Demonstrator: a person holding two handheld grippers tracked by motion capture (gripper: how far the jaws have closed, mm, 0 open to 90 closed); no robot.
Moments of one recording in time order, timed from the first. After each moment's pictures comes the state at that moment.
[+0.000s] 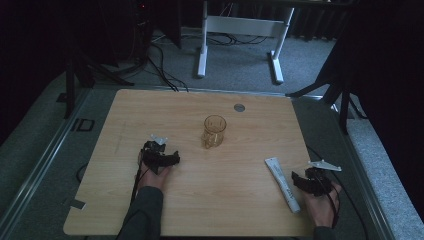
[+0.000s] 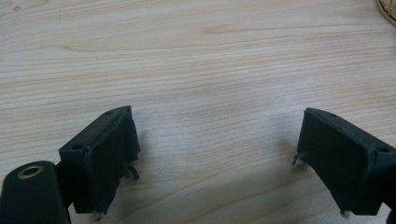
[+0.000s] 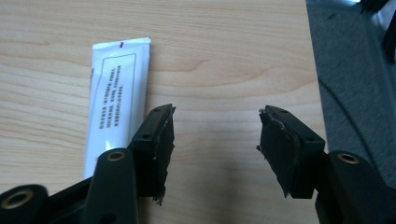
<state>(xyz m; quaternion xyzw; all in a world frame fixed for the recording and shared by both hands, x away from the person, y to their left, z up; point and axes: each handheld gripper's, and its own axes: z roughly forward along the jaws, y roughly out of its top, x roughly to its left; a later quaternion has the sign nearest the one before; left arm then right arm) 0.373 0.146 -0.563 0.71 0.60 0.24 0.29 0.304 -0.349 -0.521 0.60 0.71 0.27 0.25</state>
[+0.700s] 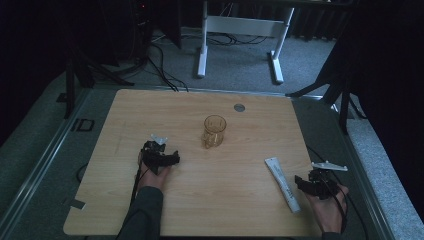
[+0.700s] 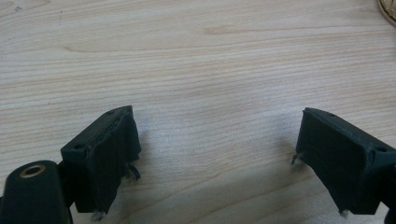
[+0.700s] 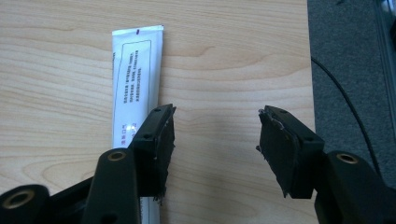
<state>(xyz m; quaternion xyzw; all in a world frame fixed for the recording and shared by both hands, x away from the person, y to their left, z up) 0.374 0.146 -0.563 0.71 0.60 0.24 0.29 0.289 -0.350 -0.498 0.60 0.73 0.25 0.22</state>
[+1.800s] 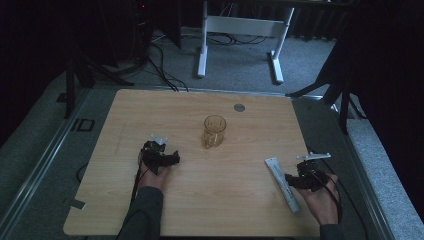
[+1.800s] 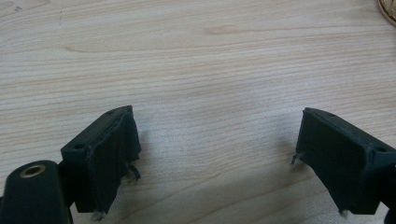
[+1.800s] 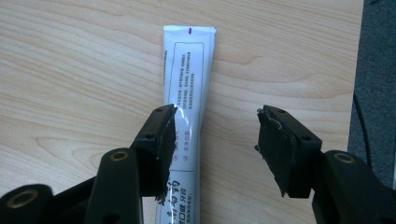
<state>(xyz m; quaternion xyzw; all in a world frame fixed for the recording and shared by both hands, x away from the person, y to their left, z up) 0.374 0.146 -0.563 0.71 0.60 0.24 0.29 0.306 -0.316 -0.478 0.55 0.79 0.21 0.19</state>
